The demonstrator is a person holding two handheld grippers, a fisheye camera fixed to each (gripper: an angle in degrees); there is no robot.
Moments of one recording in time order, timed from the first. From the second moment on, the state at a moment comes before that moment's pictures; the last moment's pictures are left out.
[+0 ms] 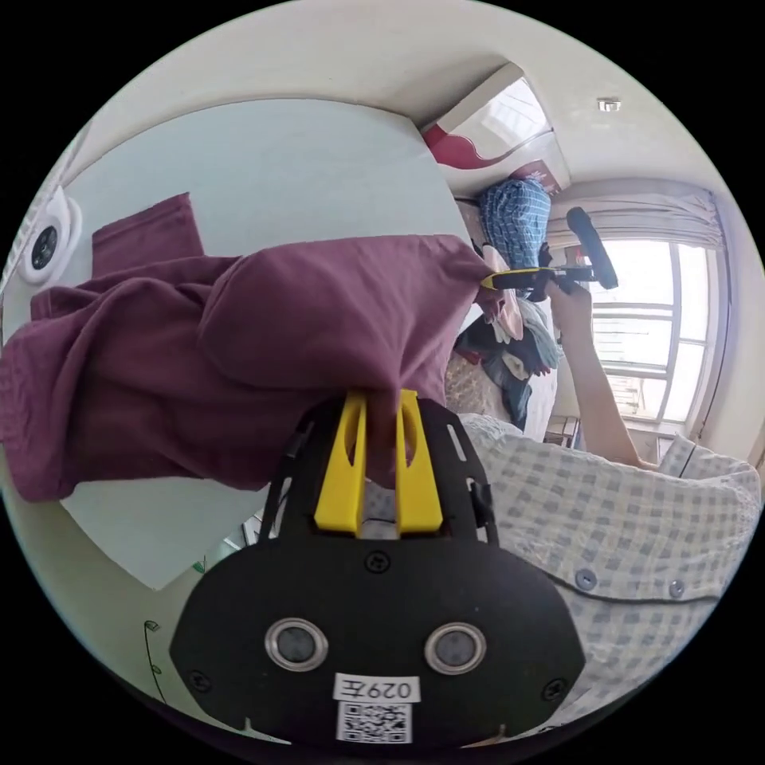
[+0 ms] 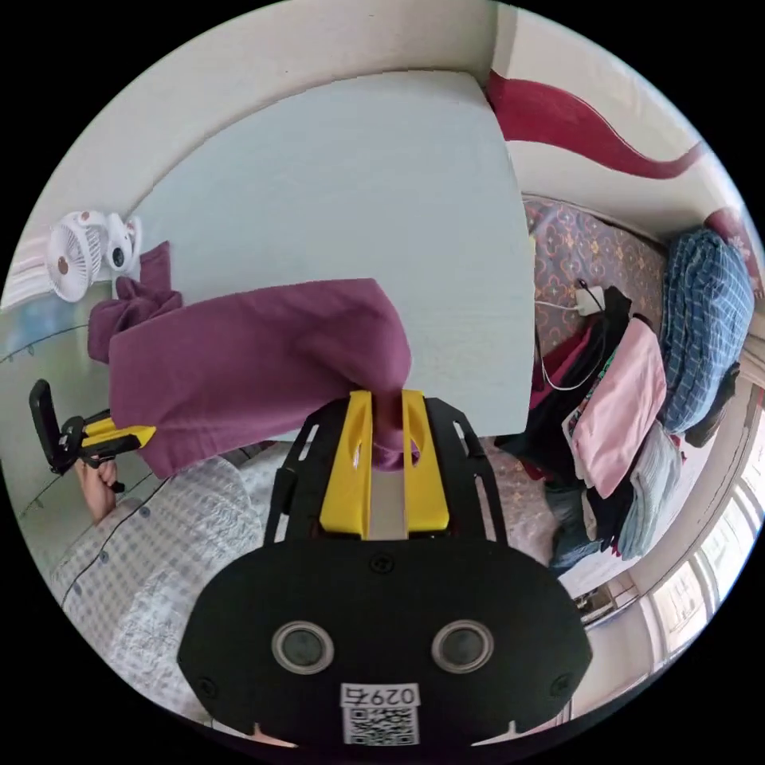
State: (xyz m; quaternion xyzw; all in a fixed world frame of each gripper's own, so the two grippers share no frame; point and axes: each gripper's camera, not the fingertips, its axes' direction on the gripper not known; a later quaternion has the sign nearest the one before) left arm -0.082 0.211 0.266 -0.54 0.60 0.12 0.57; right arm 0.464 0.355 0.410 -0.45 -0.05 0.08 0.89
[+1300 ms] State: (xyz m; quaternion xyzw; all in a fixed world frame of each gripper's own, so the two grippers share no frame) left arm -0.115 0.326 0.355 -0.65 0.16 0.19 0.71; right arm 0.594 0.284 0.419 -0.43 0.00 0.00 0.90
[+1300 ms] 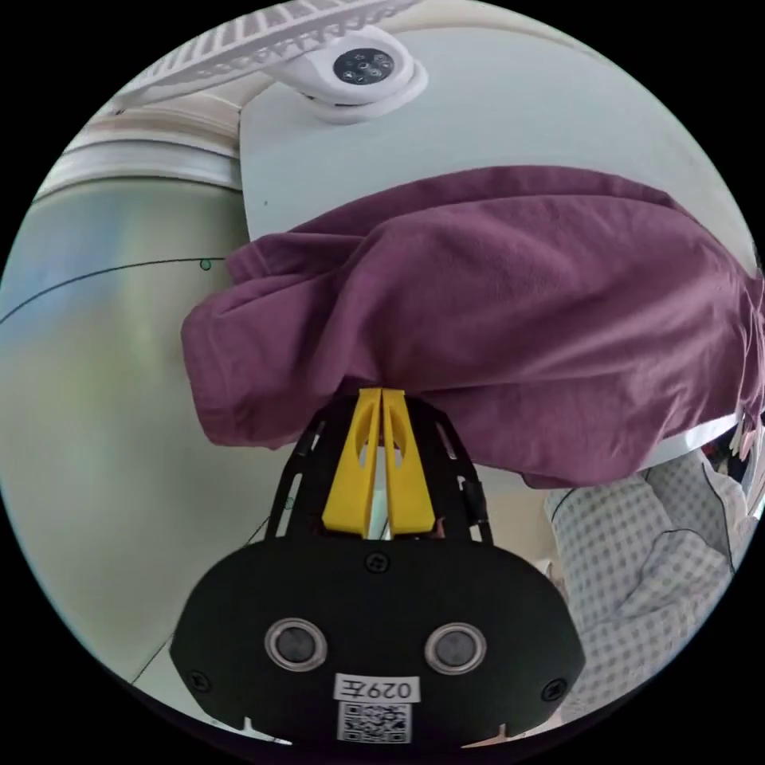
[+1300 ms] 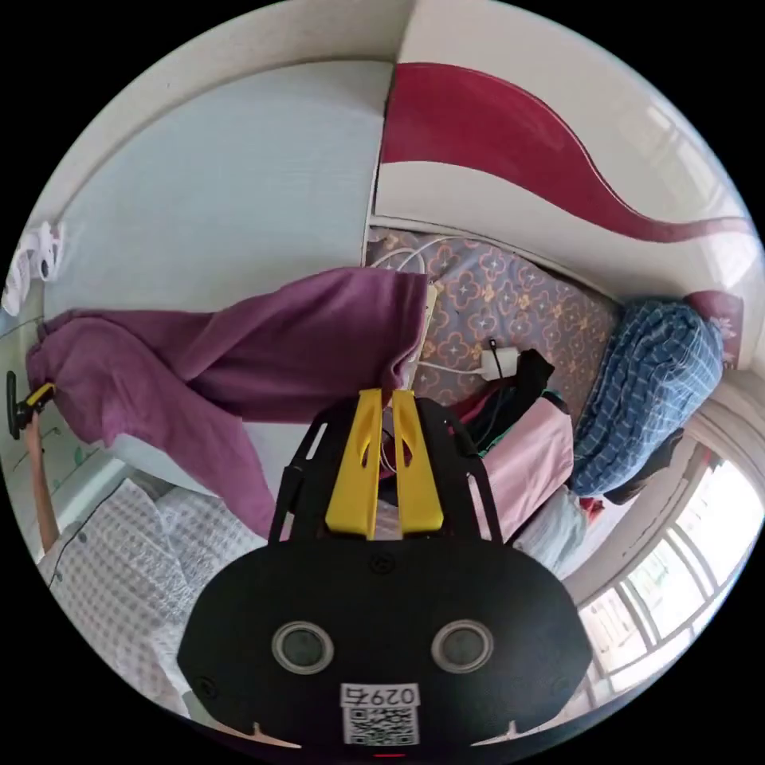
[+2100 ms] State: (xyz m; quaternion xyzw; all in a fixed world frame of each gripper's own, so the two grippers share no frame) left arm -0.034 0.277 0.344 -0.63 0.38 0.06 0.67; right arm 0.596 0.238 0.400 -0.41 -0.01 -0.06 0.91
